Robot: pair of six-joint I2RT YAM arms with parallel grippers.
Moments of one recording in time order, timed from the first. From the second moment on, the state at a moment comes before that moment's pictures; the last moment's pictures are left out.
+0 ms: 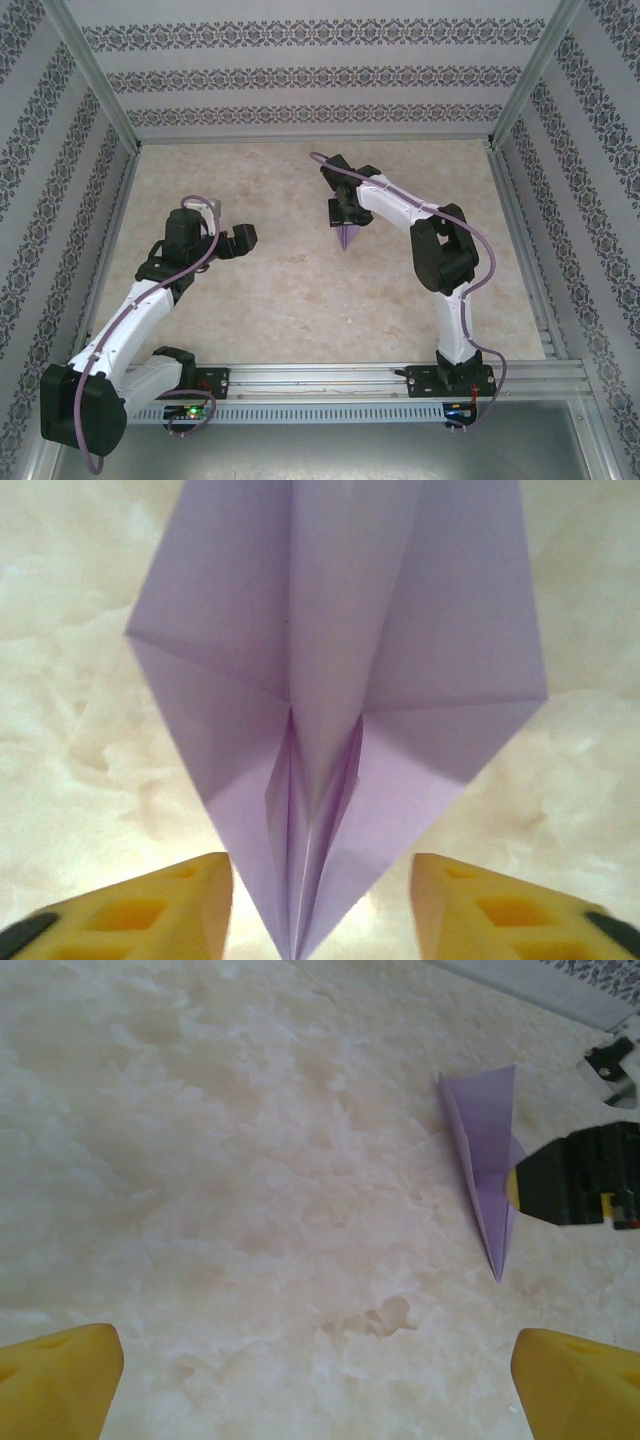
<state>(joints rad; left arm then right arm) -0.18 1.00 0.67 -0.28 0.21 -0.40 0.54 2.09 1.70 -0.91 0.13 0.47</state>
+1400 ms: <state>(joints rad) -0.01 1.42 0.47 0.35 -0.07 -0.11 0.00 1.08 0.35 0.14 0.11 0.12</state>
